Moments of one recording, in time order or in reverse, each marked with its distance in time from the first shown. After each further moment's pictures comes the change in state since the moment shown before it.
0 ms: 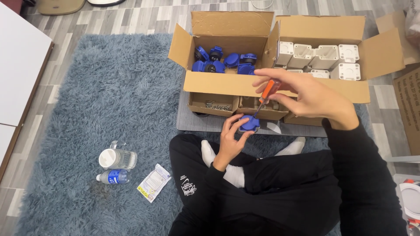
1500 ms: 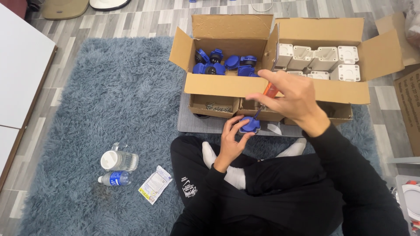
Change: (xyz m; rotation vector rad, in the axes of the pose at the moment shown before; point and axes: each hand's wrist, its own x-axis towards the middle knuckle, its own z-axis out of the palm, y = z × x) left_hand 0.001 0.001 0.000 0.003 0.002 0.003; right_hand -0.002 0.059 0.047 -0.742 0.562 -0.273
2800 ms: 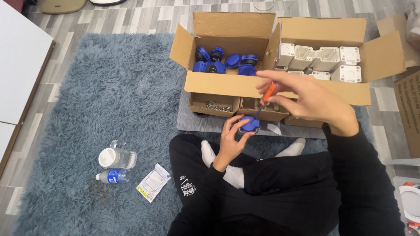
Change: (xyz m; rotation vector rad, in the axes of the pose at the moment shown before) left_hand 0.001 0.010 -0.002 -0.004 -0.001 -0.026; right_hand 0.035 -0.008 -0.059 0.598 -0.538 0.249
